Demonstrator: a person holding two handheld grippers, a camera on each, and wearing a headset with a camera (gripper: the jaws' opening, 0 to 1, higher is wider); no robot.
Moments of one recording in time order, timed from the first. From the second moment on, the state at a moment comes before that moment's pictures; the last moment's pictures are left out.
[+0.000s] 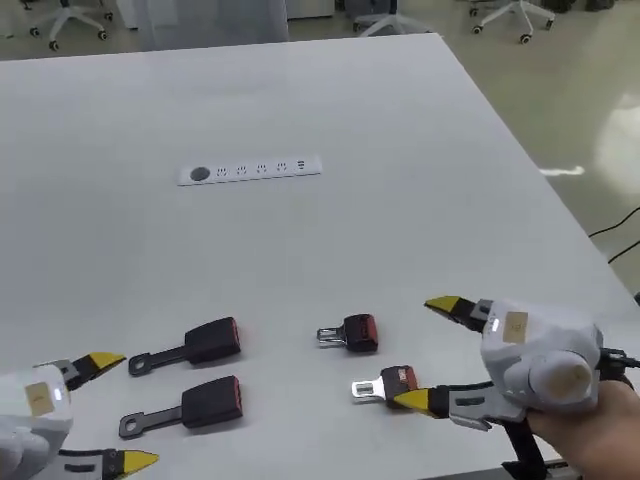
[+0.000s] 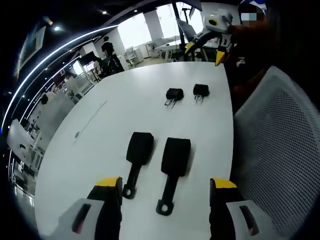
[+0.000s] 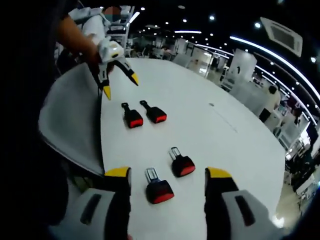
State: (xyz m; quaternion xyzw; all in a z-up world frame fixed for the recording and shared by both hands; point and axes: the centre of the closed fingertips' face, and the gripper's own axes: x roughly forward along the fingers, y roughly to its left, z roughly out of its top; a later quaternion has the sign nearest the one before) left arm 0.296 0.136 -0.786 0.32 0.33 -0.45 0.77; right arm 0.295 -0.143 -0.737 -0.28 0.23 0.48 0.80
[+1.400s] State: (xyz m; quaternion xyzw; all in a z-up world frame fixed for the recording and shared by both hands) left arm 0.307 0.080 -0.858 0.38 0.39 -0.55 0.63; right arm 0.299 -0.157 -0.855 -0.35 0.37 0.55 0.66
